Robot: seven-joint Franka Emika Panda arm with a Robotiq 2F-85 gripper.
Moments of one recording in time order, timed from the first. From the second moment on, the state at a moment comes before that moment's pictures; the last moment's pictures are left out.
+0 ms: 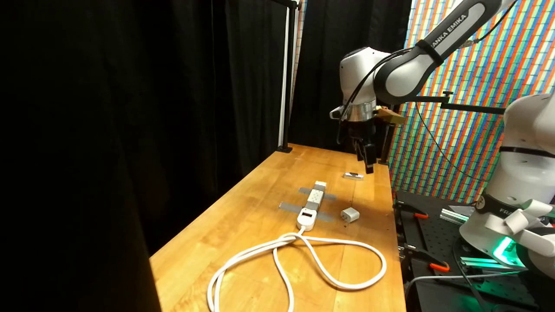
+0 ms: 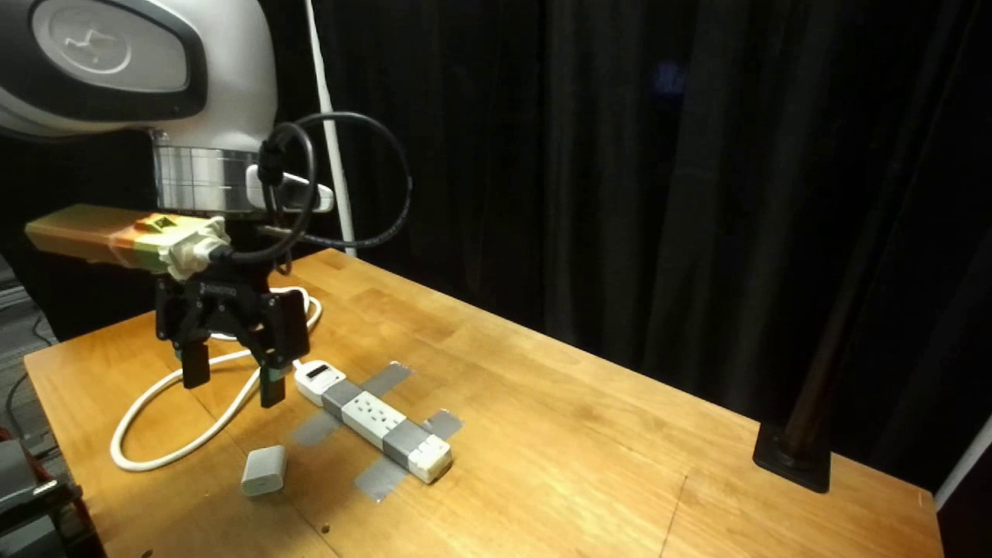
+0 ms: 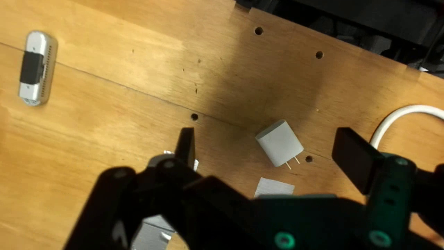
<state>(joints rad) 0.00 -0.15 -0.05 -2.62 -0.21 2.22 -0.28</state>
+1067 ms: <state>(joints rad) -0.02 0.18 0.04 -2.69 0.02 2.69 -1.14</state>
